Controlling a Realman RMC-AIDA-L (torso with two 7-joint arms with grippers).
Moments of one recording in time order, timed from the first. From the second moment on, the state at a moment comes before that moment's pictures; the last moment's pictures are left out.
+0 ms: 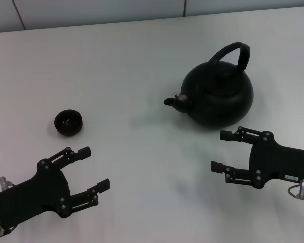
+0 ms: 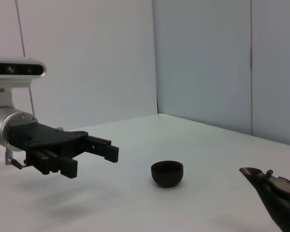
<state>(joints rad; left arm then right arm) -0.34 -2.06 0.71 0.26 1.84 1.63 -0.72 0.31 2.08 -0.51 -0.44 -2.02 -1.65 0.79</state>
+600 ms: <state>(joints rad) -0.34 -2.06 0.71 0.26 1.84 1.63 -0.72 0.31 2.08 -0.51 -0.44 -2.02 -1.65 0.78</state>
